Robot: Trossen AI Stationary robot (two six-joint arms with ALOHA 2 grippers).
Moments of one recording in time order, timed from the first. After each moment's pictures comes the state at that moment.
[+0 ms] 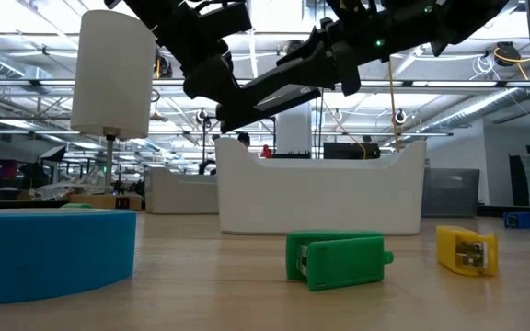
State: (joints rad) left arm -0.08 1.57 1.07 -0.23 -0.63 0.30; right arm 0.00 1.43 0.75 0.50 0.26 -0.69
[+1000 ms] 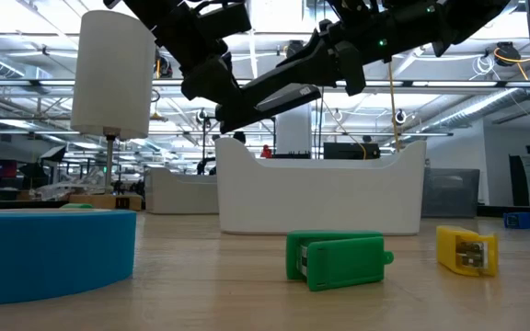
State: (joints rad) left arm -0.08 1.56 1.07 -0.24 -0.63 0.31; right arm 0.00 1.43 0.75 0.48 0.25 -0.67
